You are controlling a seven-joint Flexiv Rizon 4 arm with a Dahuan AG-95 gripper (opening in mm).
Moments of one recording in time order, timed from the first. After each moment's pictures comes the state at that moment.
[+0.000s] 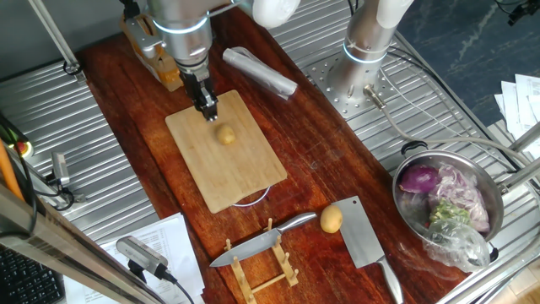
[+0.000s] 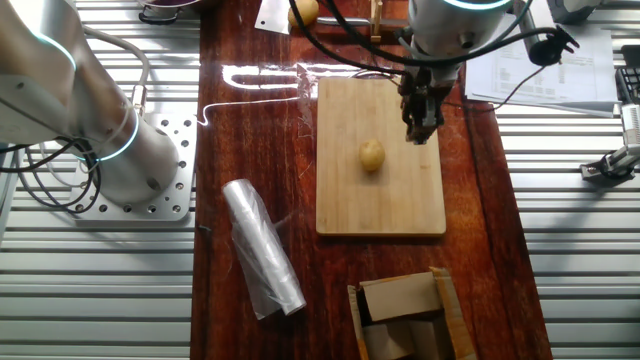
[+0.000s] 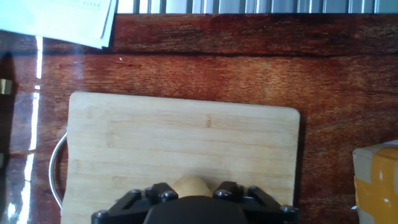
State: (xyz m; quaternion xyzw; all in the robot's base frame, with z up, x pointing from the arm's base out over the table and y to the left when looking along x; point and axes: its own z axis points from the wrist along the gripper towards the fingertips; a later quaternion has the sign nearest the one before) arm 0.498 0.000 0.172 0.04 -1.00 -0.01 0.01
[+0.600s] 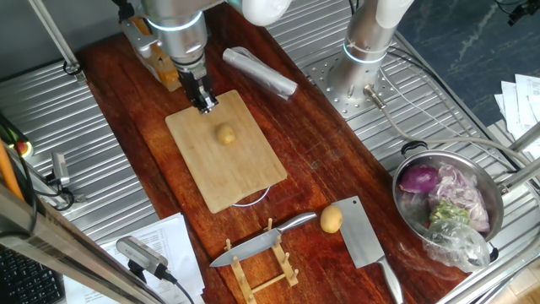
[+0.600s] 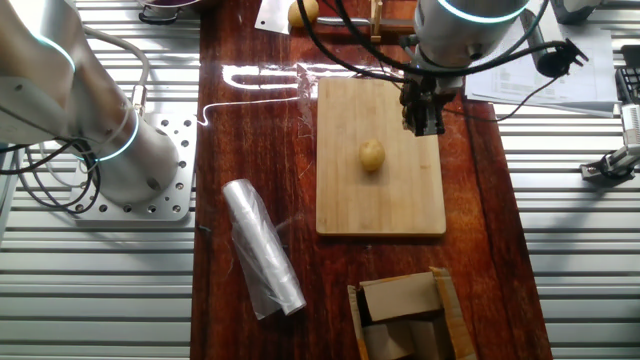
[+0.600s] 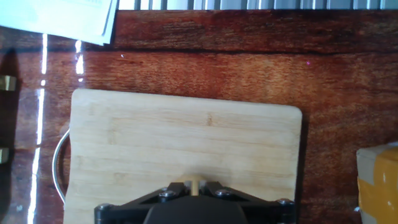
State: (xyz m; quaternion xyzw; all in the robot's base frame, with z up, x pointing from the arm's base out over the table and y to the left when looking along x) arm 0.499 0.001 0.172 0.07 -1.00 -0.02 0.01
